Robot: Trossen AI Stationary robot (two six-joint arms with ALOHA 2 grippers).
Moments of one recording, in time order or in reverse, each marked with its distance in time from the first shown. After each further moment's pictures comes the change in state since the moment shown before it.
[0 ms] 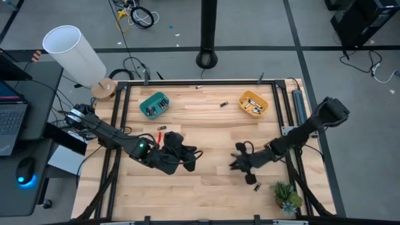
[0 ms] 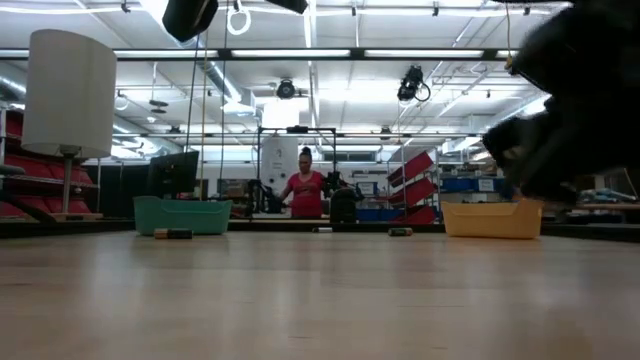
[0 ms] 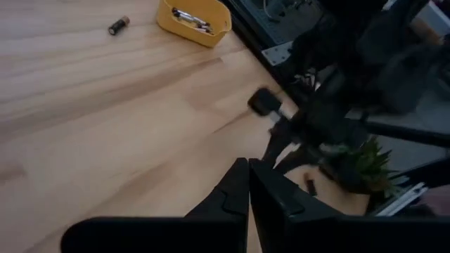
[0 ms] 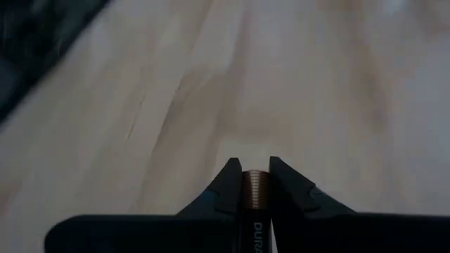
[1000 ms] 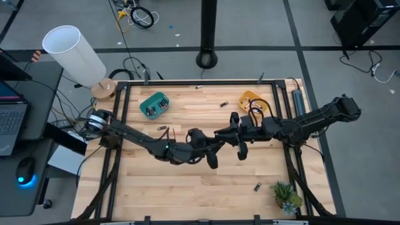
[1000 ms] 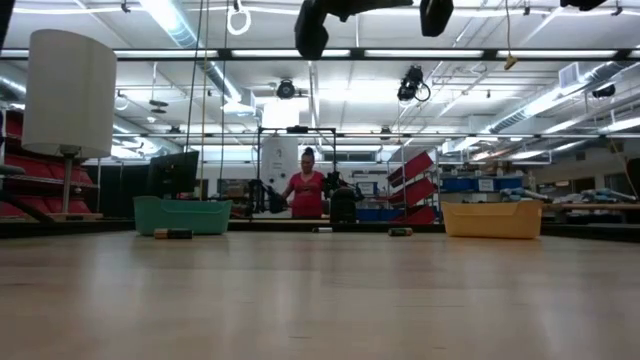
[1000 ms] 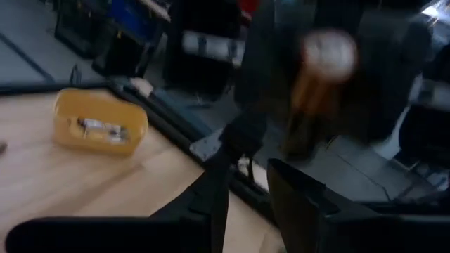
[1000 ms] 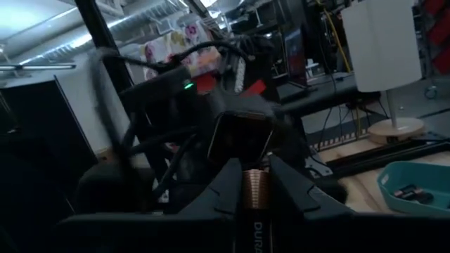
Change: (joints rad) left arm 0.143 0.262 0.000 0.893 0.033 0.586; right arm -0.250 -0.220 0.280 0.242 -0.029 0.096
